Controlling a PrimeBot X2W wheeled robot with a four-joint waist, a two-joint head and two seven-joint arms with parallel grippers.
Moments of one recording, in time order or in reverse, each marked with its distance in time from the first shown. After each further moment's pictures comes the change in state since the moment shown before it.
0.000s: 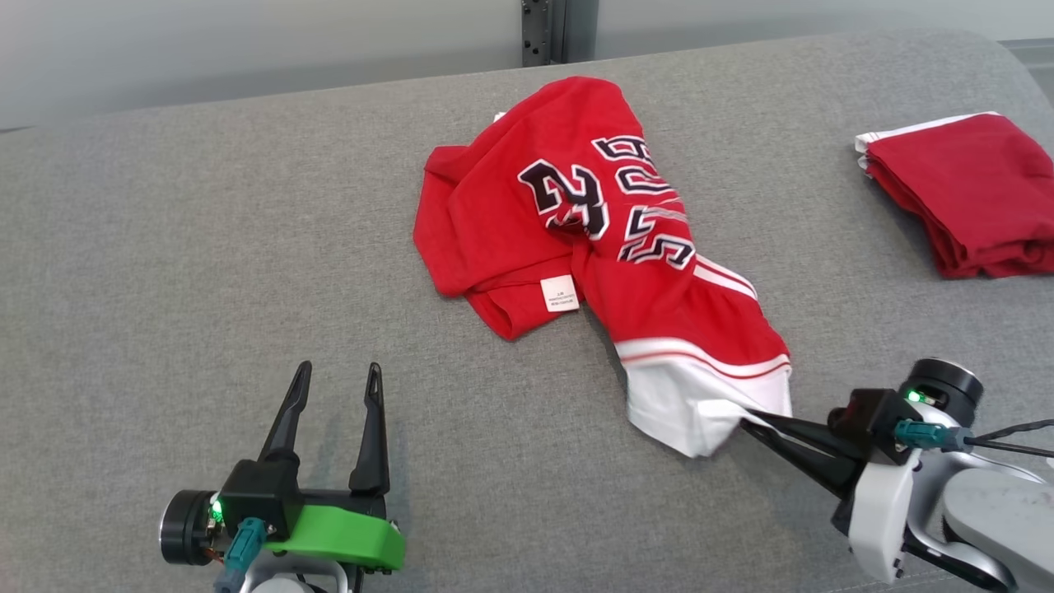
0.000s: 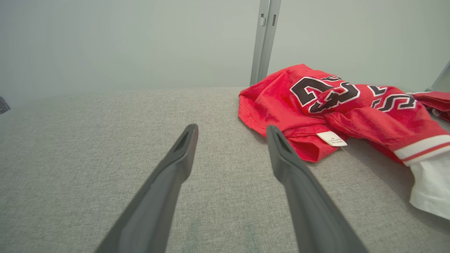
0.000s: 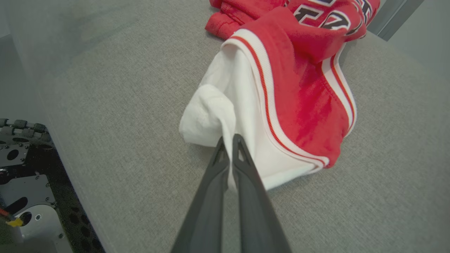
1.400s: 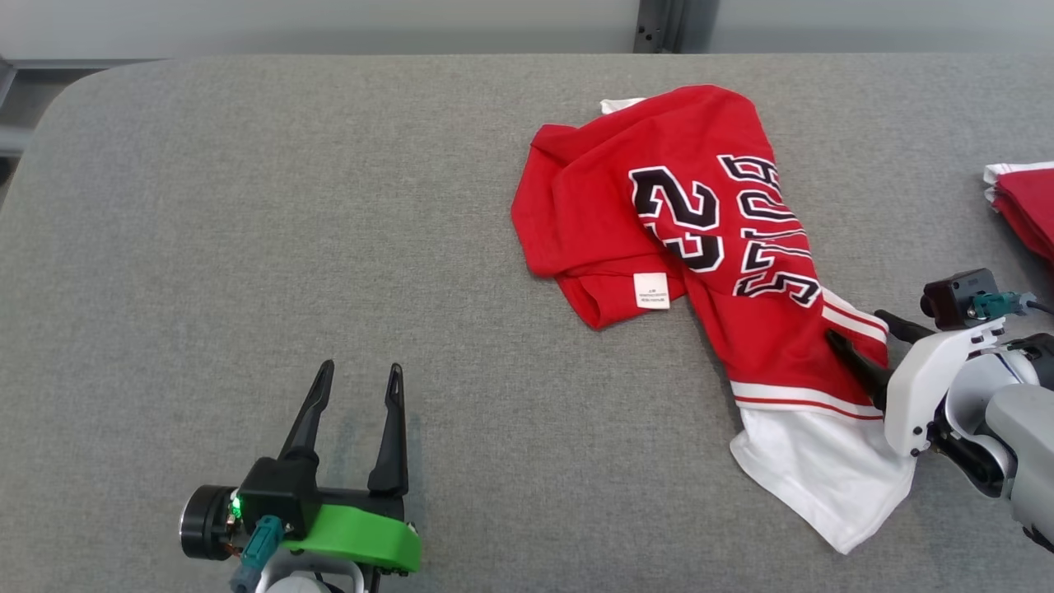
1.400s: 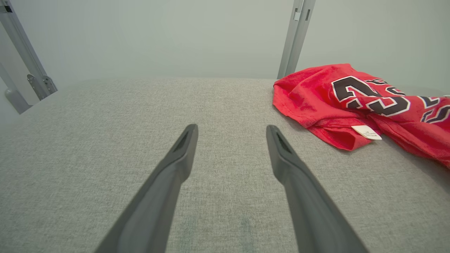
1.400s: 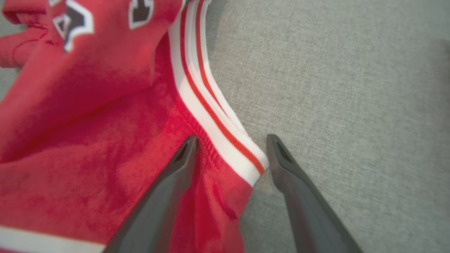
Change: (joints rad) left arm -0.006 -0.005 -0.035 0.007 -0.013 -0.005 0.000; right arm -0.026 0.180 -0.254 0.519 0.314 0.000 0.145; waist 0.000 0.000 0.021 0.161
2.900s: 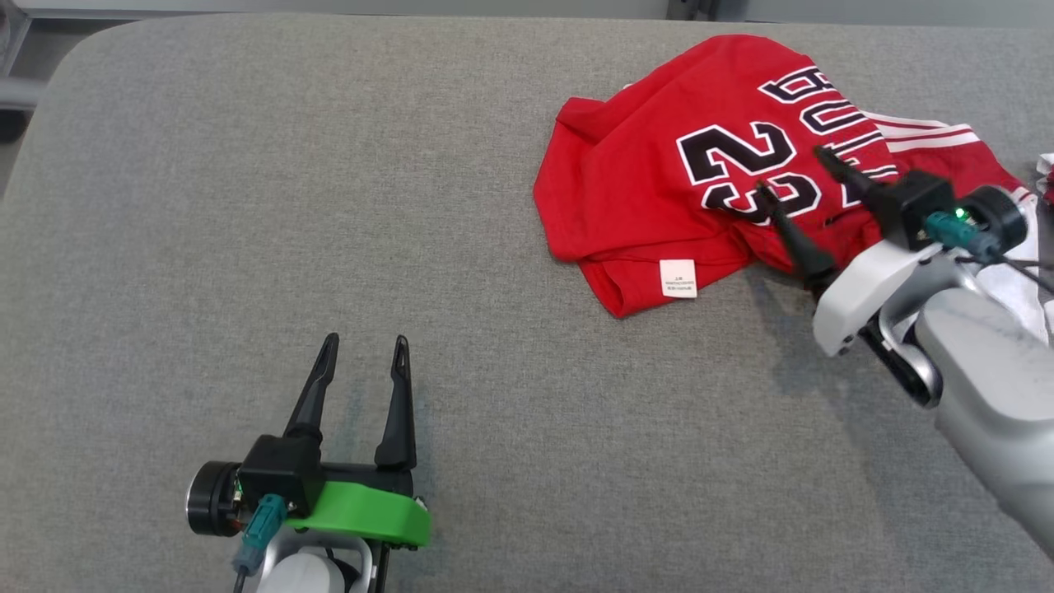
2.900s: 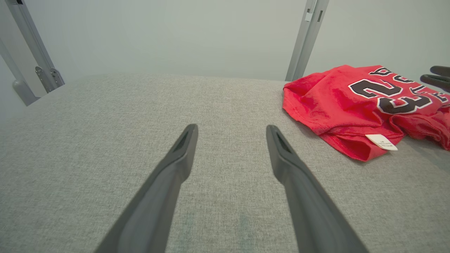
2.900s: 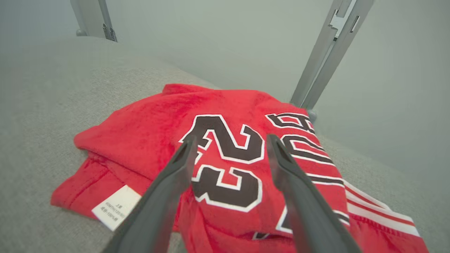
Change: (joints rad) left arm -0.046 -0.002 -0.029 -0.014 -0.036 0.031 0.000; right arm -0.088 0.166 -0.308 -0.072 -0.496 0.000 -0.160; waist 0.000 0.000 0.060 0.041
